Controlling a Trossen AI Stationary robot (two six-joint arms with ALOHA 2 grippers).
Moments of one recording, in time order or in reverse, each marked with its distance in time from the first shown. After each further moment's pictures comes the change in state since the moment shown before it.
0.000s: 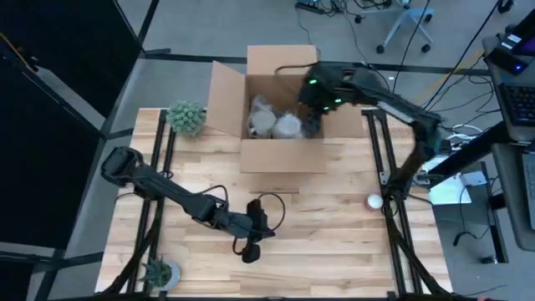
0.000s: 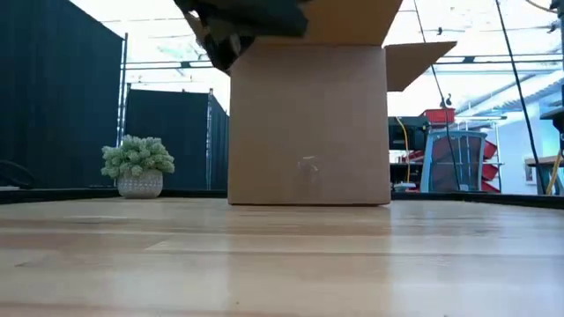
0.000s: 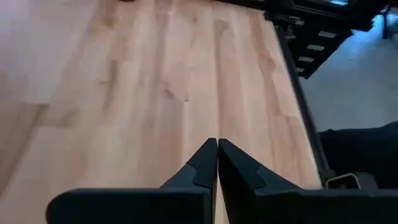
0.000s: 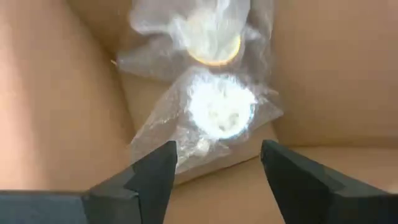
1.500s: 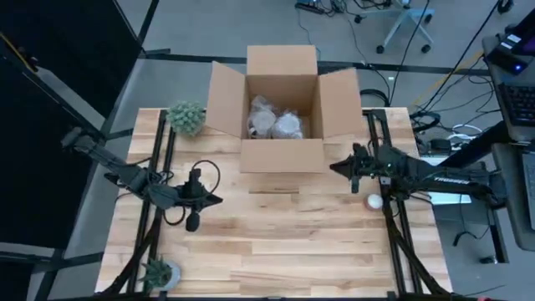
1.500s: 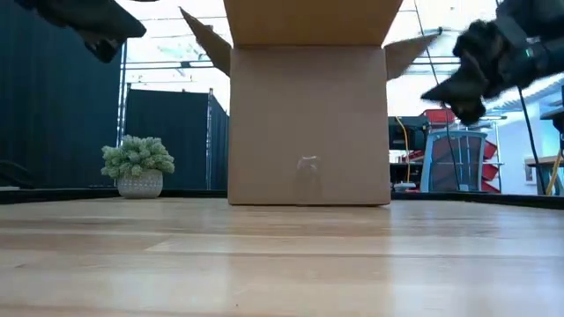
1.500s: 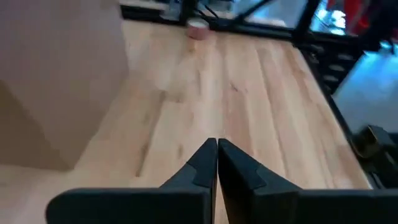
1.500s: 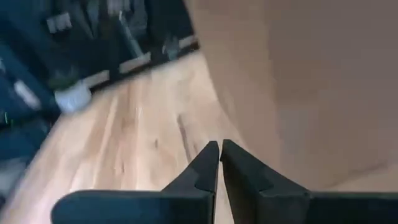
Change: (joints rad) left arm -0.107 -0.819 -0.555 -0.148 -0.237 0.033; right arm 0.268 -1.248 -1.775 1.252 -0.053 0.438
